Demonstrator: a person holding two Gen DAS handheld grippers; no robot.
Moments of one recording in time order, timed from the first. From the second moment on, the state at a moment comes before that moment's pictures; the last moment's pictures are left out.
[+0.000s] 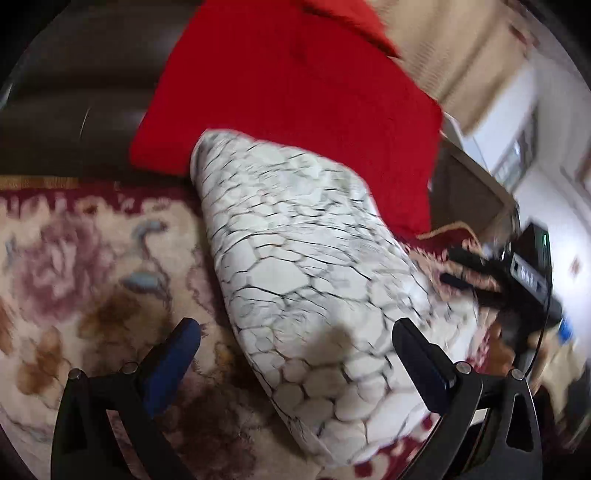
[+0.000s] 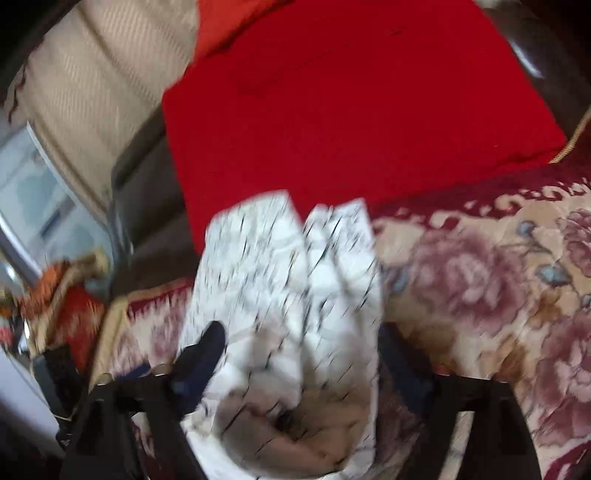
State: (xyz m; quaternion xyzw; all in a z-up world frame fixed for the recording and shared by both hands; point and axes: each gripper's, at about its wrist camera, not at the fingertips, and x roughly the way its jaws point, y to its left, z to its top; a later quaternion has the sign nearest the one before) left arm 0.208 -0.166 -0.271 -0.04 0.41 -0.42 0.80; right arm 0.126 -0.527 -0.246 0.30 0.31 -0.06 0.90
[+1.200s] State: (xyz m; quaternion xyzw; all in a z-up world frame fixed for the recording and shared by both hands) left arm 0.219 -0.217 -0.280 -0.07 0.45 -0.46 0.76; right arm 0.176 -0.507 -0.281 0.37 0.35 0.08 0.85
